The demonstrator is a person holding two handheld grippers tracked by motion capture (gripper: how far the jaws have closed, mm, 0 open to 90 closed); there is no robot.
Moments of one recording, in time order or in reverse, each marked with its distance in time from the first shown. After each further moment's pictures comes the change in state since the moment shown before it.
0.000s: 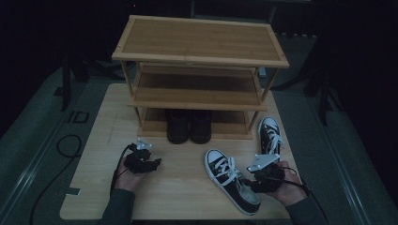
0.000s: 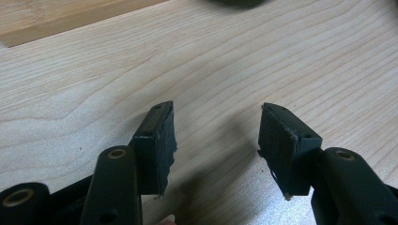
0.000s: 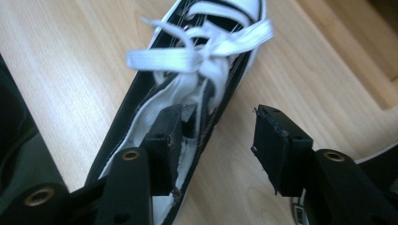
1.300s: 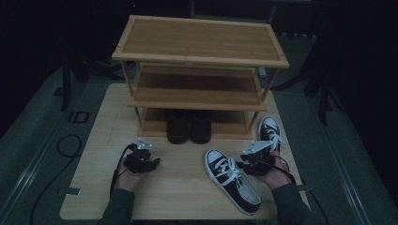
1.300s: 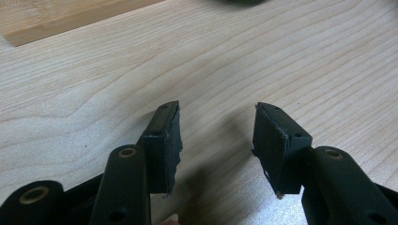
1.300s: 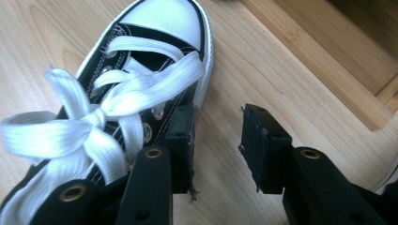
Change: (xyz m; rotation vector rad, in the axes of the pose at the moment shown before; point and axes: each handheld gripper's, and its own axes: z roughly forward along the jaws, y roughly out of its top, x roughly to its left) left arm -0.001 0.001 -0.001 0.013 0.018 0.006; right arm -0.037 0.011 0.042 -0.070 -0.041 0.120
